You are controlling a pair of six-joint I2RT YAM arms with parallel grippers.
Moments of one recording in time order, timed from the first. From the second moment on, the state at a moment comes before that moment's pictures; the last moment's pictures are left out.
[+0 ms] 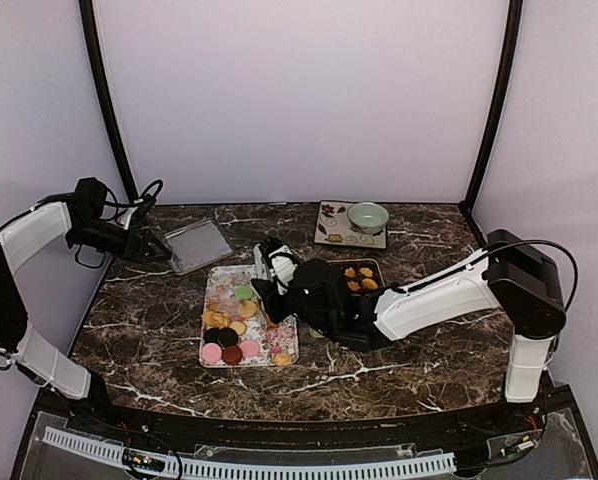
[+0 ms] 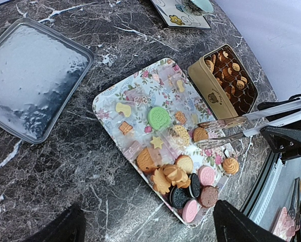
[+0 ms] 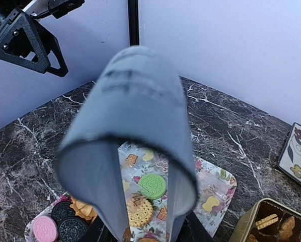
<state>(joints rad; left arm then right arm) 0.10 1.43 1.16 -0.89 0.77 0.37 1.18 1.93 1.11 0.57 0.40 0.10</state>
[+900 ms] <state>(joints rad) 0.10 1.43 1.16 -0.89 0.78 0.37 1.16 1.53 0.88 0.38 0.48 0.04</state>
